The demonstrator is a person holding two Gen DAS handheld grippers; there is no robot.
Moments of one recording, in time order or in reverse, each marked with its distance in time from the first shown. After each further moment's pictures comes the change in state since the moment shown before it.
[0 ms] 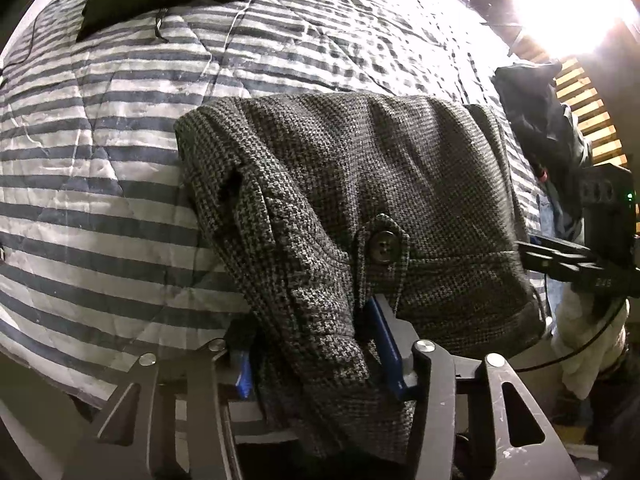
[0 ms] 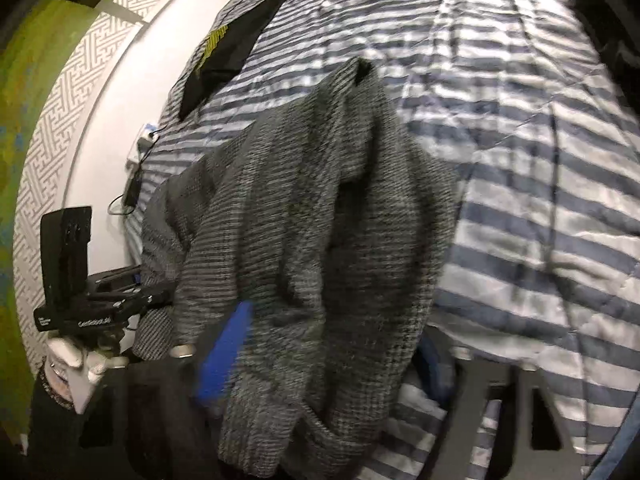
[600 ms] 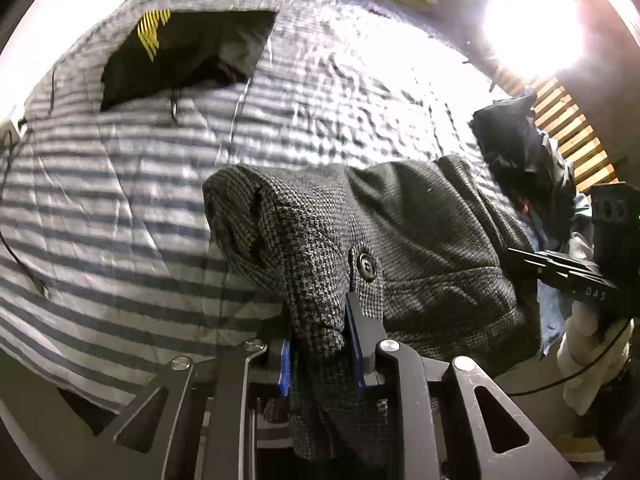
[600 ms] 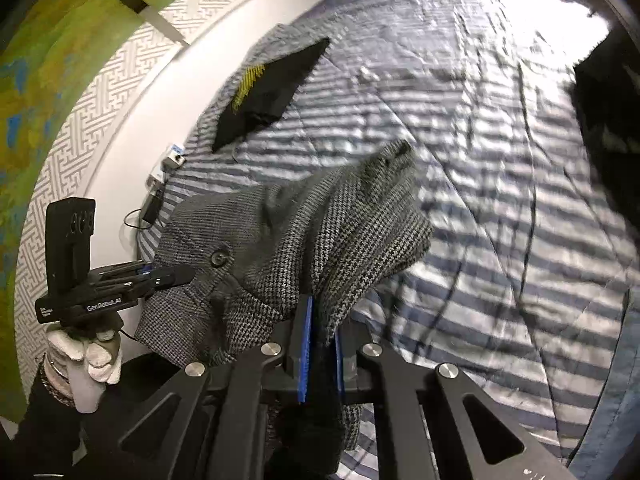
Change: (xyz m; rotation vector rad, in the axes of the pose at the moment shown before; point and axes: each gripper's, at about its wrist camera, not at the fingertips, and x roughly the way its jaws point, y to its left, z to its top) left arm -0.065 0.007 -0.001 0.053 -0.196 0.024; right arm -0.054 0.042 -0.001 -0.118 -0.180 -0.043
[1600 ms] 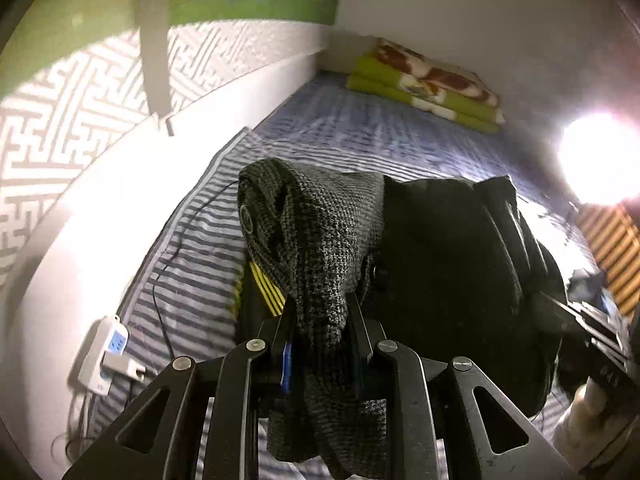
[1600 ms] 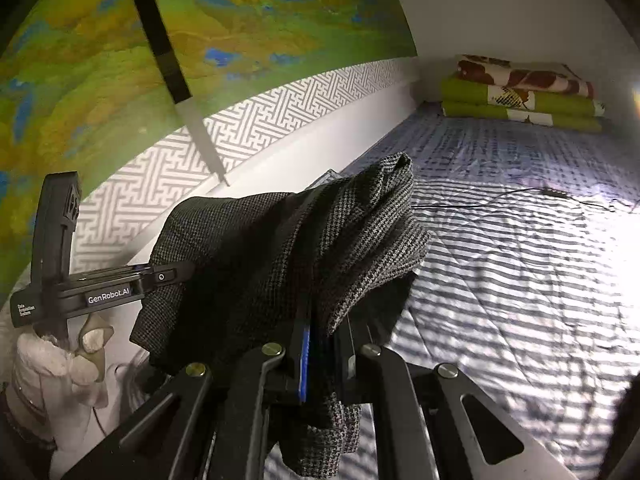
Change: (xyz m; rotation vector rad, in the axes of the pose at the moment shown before) left arm -0.115 0.138 0.291 -0.049 -0.367 0.259; right arm 0.050 0.138 0.264 -0.202 -0.432 -0.060
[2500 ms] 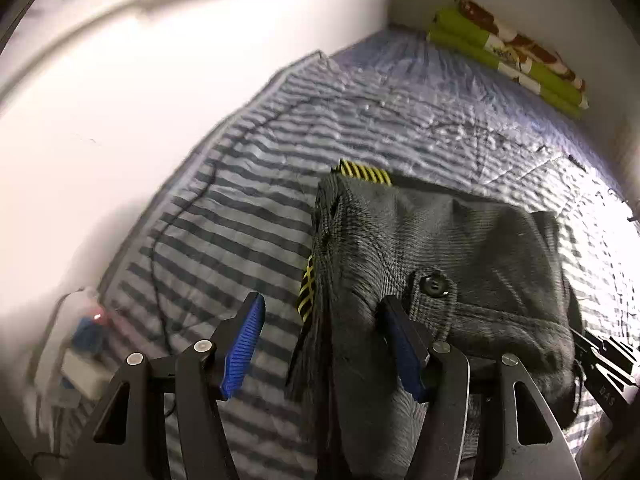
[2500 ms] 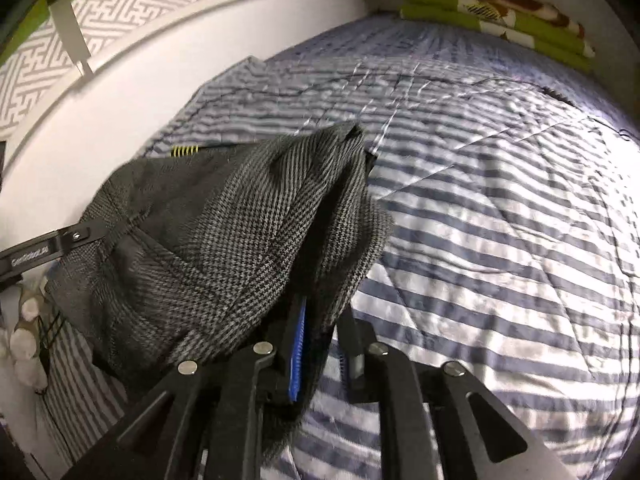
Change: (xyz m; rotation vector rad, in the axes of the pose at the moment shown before) left arm 0.163 0.072 -0.042 -0.086 0.107 0.197; right arm 0.164 -0.069 -0.067 0.029 0.282 -0.237
